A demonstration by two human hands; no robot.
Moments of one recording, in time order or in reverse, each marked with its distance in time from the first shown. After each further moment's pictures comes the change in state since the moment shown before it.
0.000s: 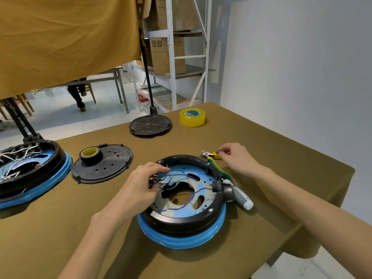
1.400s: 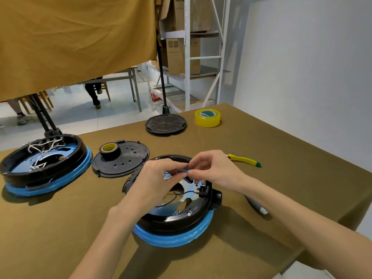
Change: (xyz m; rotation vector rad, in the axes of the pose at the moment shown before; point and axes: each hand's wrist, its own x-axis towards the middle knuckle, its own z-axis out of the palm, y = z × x) left_hand -0.009 0.020 -0.018 -0.123 0.185 0.177; right_hand -0.043 -0.098 0.041 0.524 -0.323 -0.314
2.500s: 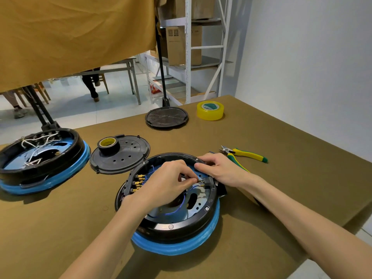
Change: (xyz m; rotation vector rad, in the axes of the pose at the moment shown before) left_hand 0.019 -0.034 0.031 0.023 -0.324 -0.148; right_hand 0.020 0.042 -0.002 -0.188 -0.061 0.043
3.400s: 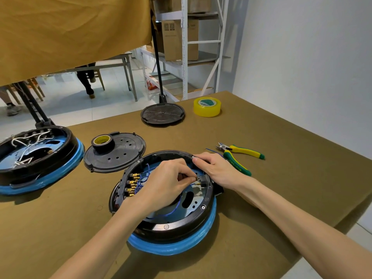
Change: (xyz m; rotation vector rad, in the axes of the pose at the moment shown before) left_hand -0.001 0.005 0.012 -0.036 0.090 0.015; right_hand 0.002 0.013 0.012 0.037 0.070 0.110
